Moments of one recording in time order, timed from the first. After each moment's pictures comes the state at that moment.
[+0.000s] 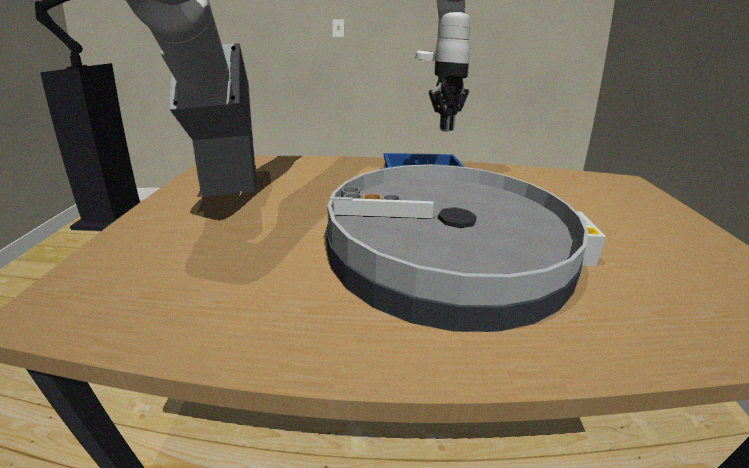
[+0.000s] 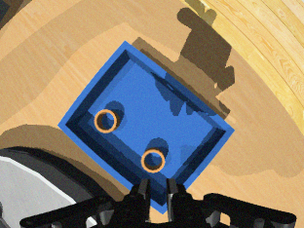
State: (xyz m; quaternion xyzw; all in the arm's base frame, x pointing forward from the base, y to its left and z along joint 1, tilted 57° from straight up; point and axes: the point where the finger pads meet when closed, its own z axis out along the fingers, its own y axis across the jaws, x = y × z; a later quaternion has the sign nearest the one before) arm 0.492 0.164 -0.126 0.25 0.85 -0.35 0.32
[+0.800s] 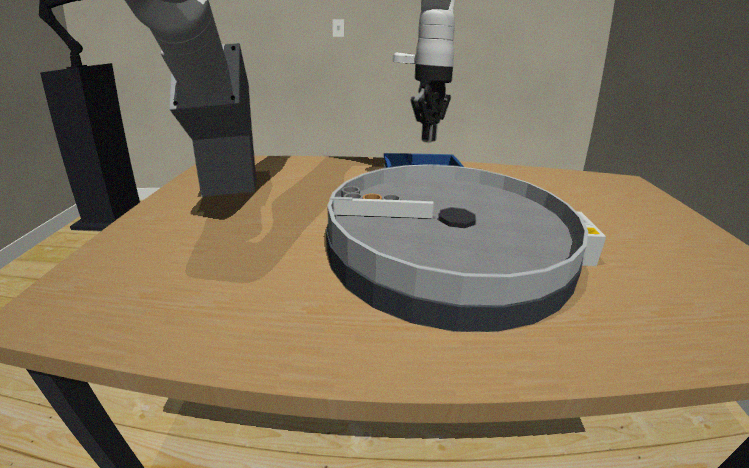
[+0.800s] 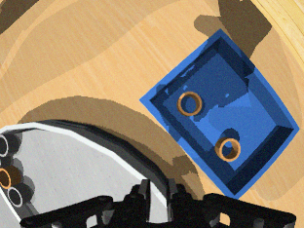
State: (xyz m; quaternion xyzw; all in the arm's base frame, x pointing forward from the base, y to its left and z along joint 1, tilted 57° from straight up) arm 0.447 0.090 -0.067 0.19 0.86 -0.38 0.29
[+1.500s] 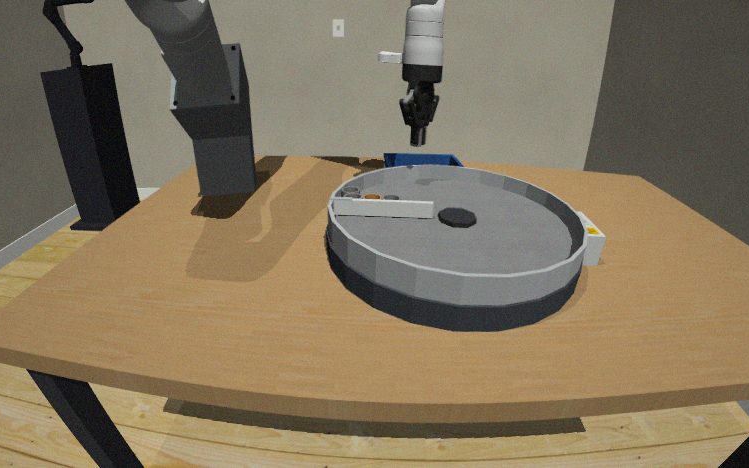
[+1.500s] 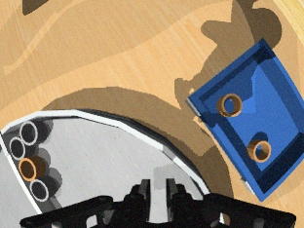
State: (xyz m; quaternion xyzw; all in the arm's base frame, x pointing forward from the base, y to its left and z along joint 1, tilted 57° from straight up) arm 0.421 0.055 -0.033 0.15 0.87 -0.39 0.28
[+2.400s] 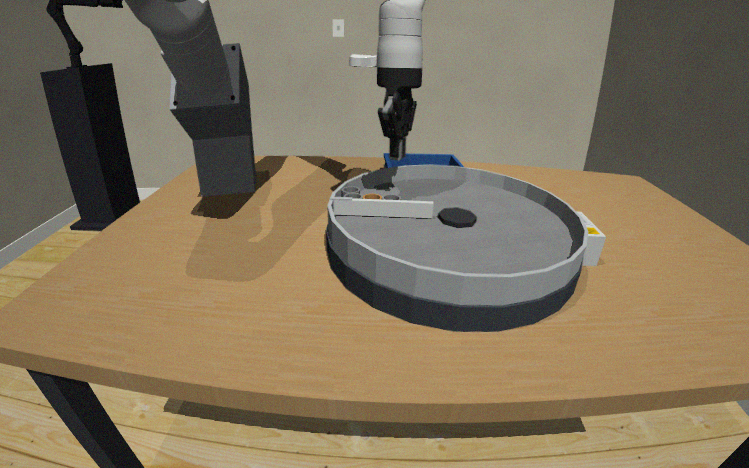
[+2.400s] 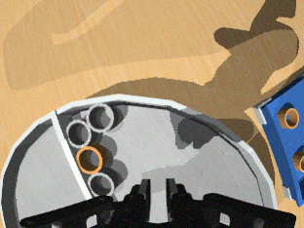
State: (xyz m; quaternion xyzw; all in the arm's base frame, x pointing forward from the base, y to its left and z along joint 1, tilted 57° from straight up) arm 0.382 -0.011 0.024 0.08 0.87 -0.41 0.25
